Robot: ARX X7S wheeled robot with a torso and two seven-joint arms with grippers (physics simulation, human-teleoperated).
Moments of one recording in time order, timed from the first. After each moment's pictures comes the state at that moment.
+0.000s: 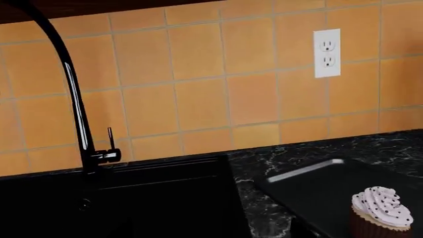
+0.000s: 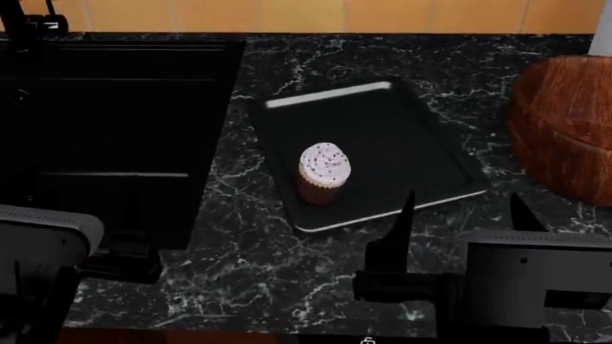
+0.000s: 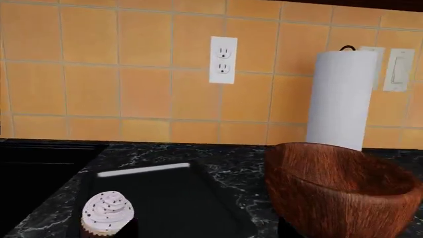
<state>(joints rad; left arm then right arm) -0.38 -0.19 0.17 0.49 -0.15 -0.66 -0.18 0.31 0.19 -0.01 -0.64 0.18 0.80 0.17</state>
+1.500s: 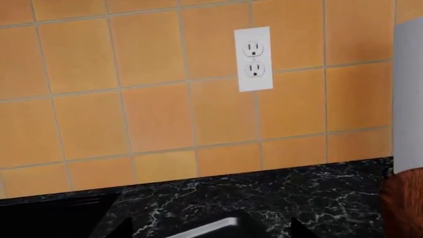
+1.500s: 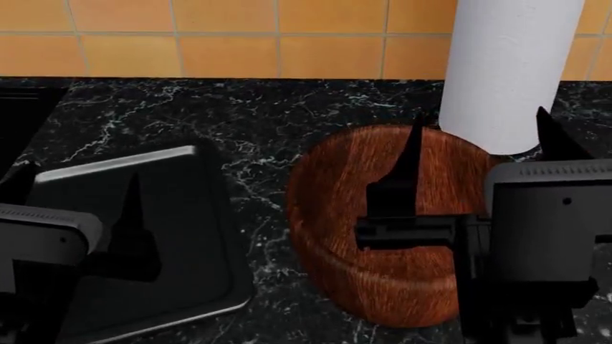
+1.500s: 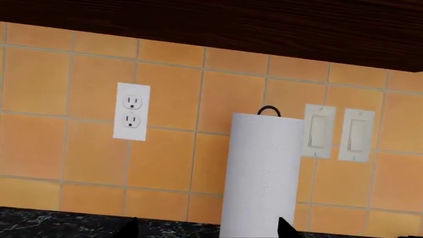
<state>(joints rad) -0.39 -0.21 0.19 0.49 -0.19 -0.65 -0.22 0.53 0.26 0.01 -0.83 0.27 1.05 0.18</state>
